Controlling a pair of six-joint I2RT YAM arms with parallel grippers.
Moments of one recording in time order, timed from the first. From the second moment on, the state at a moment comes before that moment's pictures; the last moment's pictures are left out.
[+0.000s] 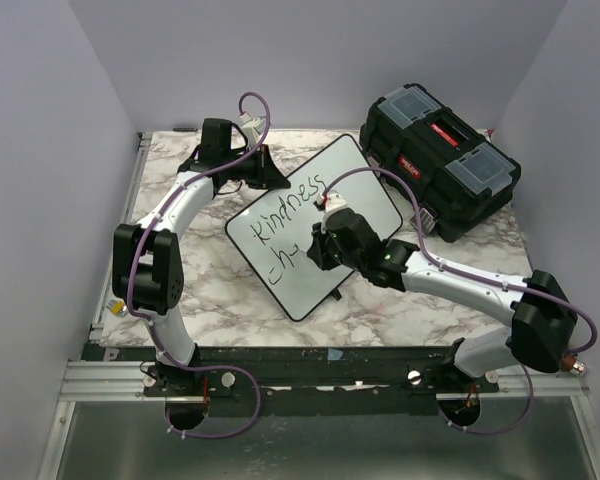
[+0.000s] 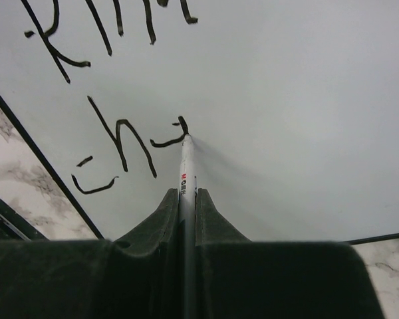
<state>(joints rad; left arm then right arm) -0.21 1.80 1.46 -0.28 0.86 -0.21 0.93 1.44 1.02 -0.17 0.19 0.37</state>
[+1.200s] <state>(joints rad) -0.21 1.79 1.46 -0.29 0.86 -0.21 0.93 1.42 1.04 -0.20 0.22 0.40</state>
